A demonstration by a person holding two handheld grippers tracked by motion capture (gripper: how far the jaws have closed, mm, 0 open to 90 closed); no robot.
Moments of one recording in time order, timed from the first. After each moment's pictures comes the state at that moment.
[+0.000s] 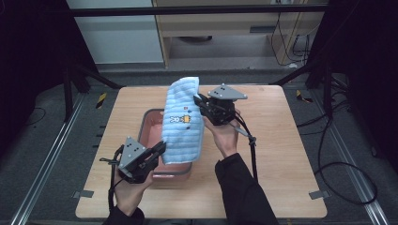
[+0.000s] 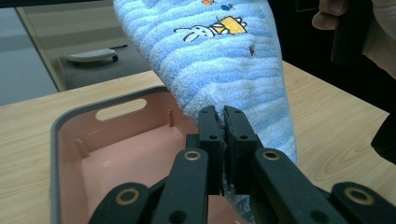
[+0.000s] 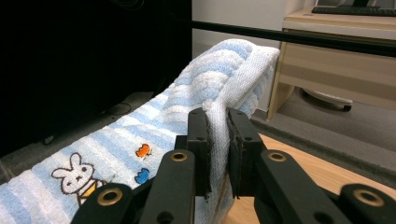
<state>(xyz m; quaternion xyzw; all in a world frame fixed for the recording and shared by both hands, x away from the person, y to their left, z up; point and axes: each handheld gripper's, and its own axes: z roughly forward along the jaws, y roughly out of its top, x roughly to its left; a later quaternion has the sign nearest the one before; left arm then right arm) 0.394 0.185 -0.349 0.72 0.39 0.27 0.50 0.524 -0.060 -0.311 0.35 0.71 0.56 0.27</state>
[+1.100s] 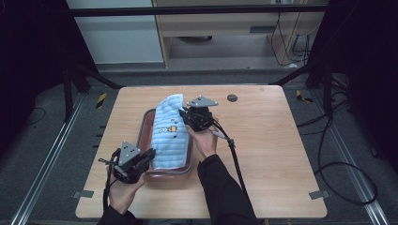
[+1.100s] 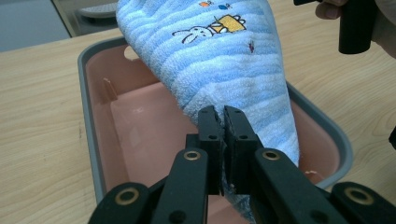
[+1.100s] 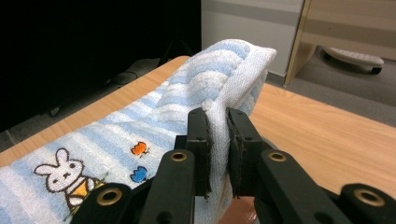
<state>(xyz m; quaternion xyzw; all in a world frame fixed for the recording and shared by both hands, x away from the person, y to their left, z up) 0.414 0.214 -0.397 0.75 0.44 0.26 0.42 0.563 -0.007 -0.386 0.37 0.74 0.51 0.22</state>
